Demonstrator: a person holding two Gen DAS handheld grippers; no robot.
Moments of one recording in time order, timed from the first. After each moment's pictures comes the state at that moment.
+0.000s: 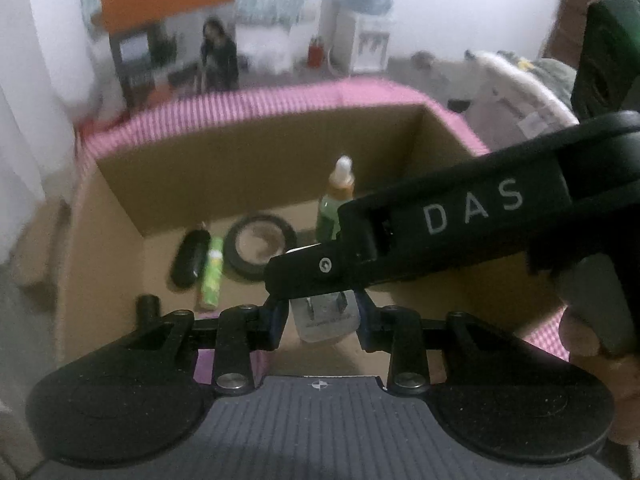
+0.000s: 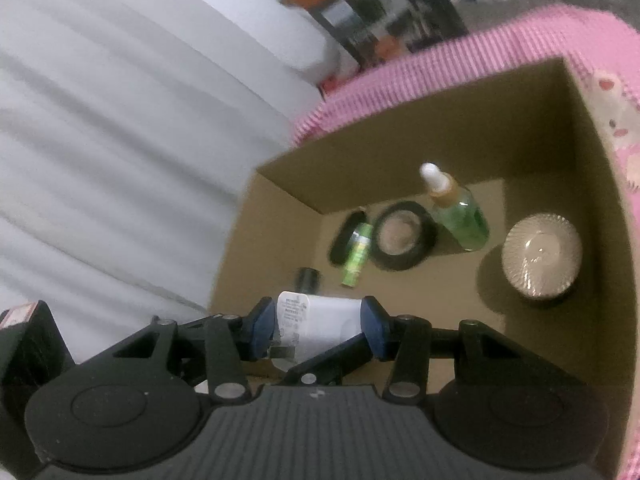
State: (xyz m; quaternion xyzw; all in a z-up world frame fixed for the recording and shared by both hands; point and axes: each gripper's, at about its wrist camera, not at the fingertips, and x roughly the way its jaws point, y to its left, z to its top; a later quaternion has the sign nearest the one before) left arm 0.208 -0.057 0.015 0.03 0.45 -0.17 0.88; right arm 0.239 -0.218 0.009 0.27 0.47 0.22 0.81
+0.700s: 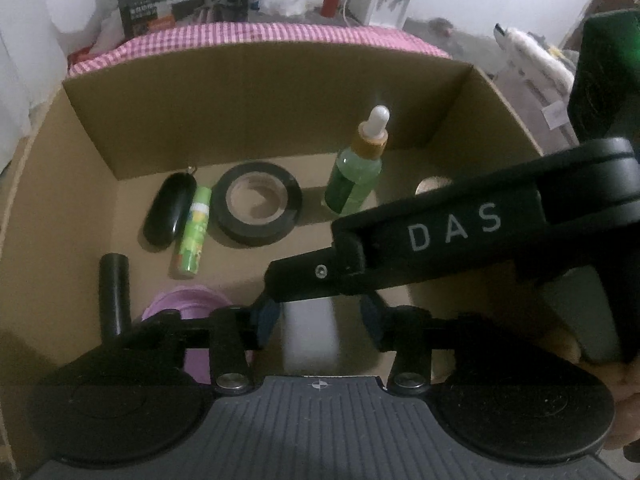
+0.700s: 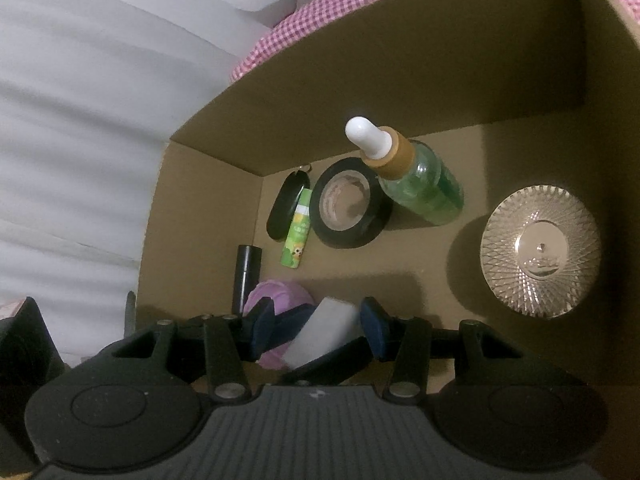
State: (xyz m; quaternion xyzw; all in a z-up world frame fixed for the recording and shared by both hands) left arm 0.234 -0.049 -0.012 -0.01 0.51 -0.16 0.84; right arm 0.283 -0.218 -0.040 0.27 0.56 0.20 0.76
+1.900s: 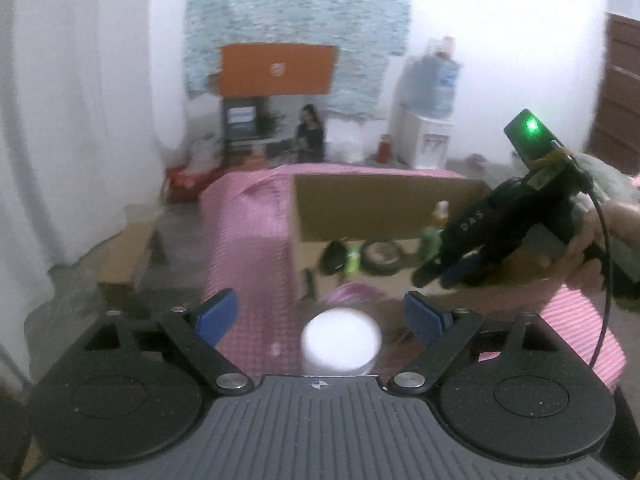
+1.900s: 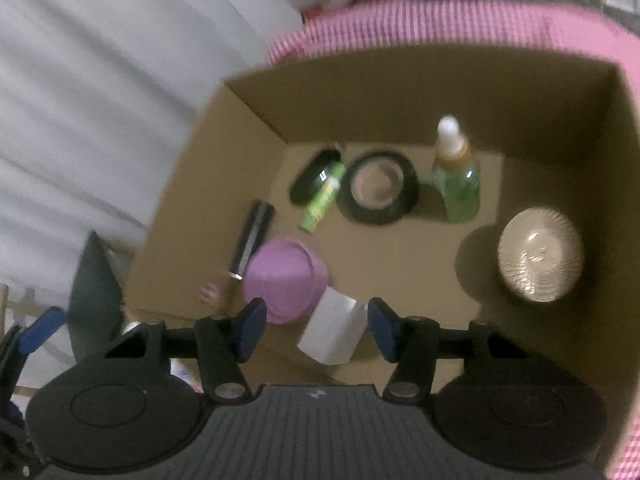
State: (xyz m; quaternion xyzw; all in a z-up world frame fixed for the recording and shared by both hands) left arm 0.079 0.073 0.050 -0.02 0.30 -0.08 0.95; right arm 0.262 -0.173 -0.005 0.13 0.57 0.20 0.78
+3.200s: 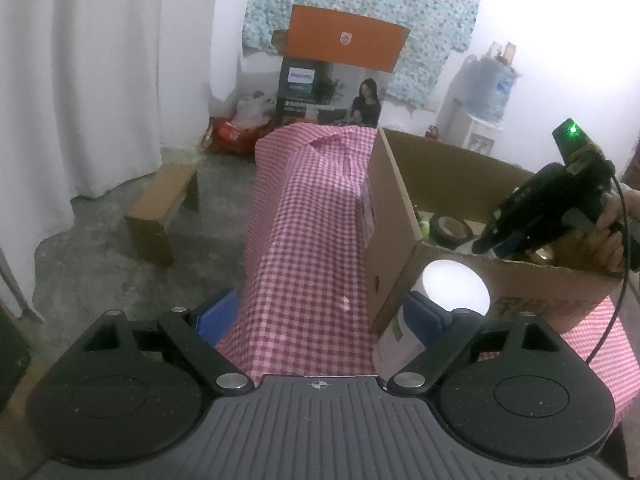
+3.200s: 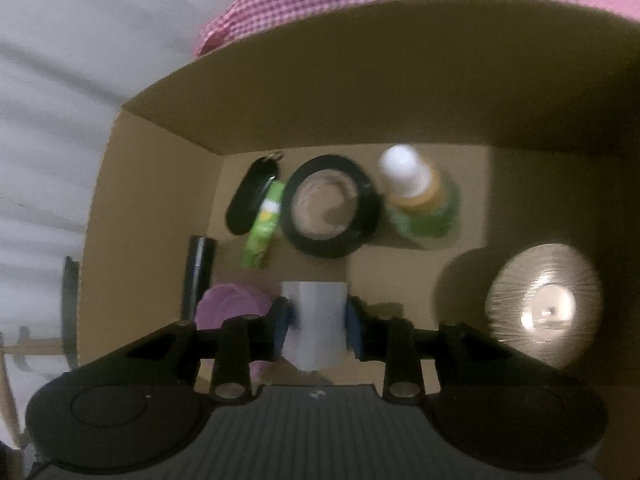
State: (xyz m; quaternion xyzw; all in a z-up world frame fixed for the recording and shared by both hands) left arm 0.078 0.135 0.013 -0.09 0.34 -0.03 0.94; right arm 0.316 -0.206 -0.025 0.17 0.62 0.15 0.75
